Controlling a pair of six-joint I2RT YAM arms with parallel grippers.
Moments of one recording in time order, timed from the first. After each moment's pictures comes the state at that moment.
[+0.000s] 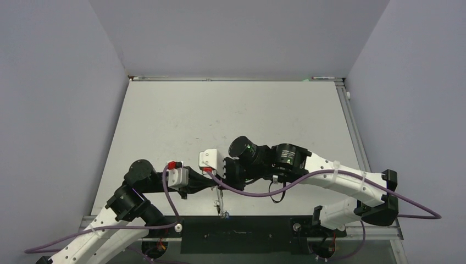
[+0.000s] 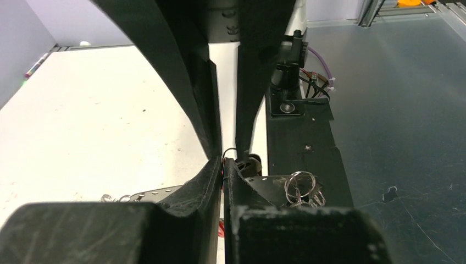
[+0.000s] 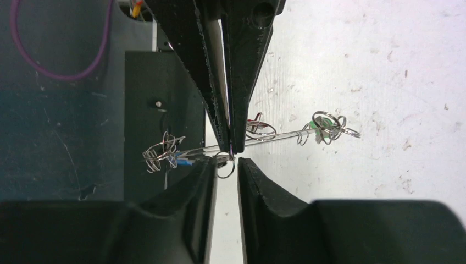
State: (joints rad) left arm -0.76 0.46 0.55 -0.12 0.76 0.08; right arm 1.28 1.37 1.48 -0.85 -0.23 -0.23
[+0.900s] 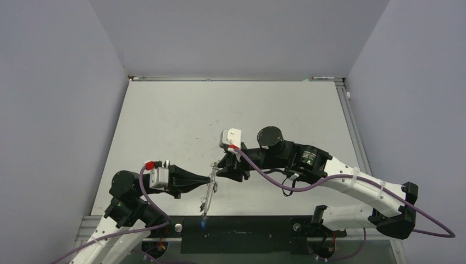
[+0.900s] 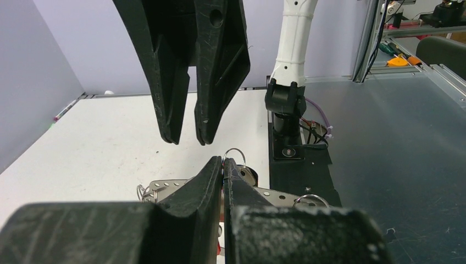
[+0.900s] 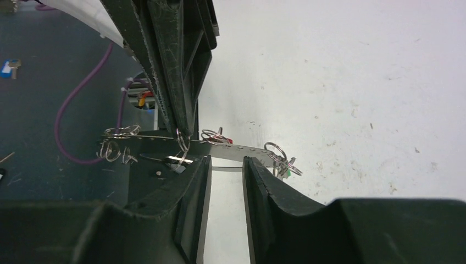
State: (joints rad) left arm -0.59 0.33 0.48 0.15 0.88 -0.17; right arm 1.14 1.17 1.25 -0.45 -0.35 -0.11
